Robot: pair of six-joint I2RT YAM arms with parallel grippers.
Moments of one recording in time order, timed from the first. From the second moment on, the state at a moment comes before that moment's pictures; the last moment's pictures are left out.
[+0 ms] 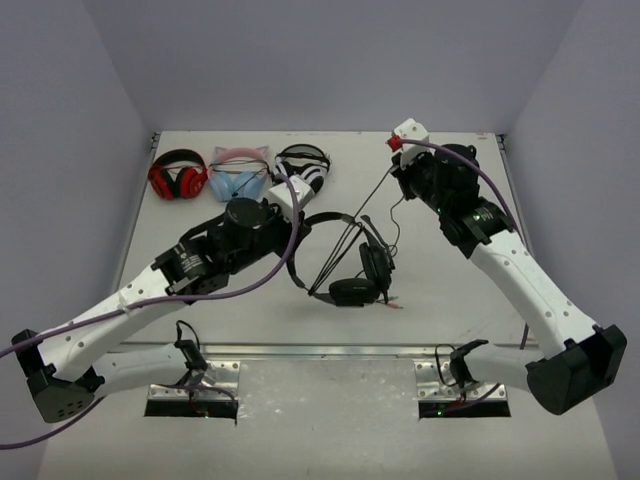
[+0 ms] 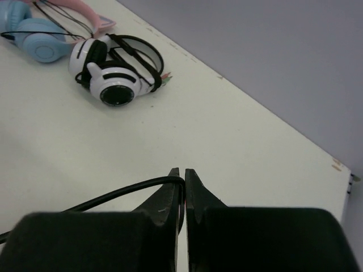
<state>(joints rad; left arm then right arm) -0.86 1.03 1.10 -0.44 -0.14 -0.07 0.42 1.21 1.15 -0.22 0.01 -0.35</state>
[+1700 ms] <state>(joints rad) -0.68 1.47 1.97 -0.68 -1.09 -0.27 1.04 1.30 0.36 0.99 -0.26 0.34</state>
